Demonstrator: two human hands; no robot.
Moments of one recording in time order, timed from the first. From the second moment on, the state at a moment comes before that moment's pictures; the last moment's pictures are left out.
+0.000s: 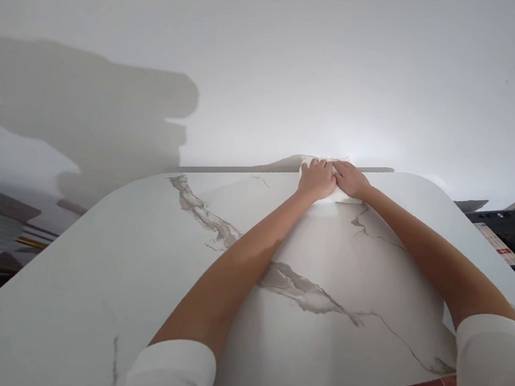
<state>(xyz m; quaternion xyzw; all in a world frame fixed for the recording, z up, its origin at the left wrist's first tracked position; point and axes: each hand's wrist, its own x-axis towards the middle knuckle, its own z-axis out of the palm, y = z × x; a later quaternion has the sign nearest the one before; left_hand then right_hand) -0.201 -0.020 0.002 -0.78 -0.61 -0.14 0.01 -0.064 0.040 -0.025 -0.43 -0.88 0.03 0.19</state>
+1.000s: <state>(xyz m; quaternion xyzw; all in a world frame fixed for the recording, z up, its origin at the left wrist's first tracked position) -0.174 -0.106 -0.004 -0.81 -0.57 -0.14 0.01 -0.025 -0.056 -0.037 -0.49 -0.86 -0.02 0.17</state>
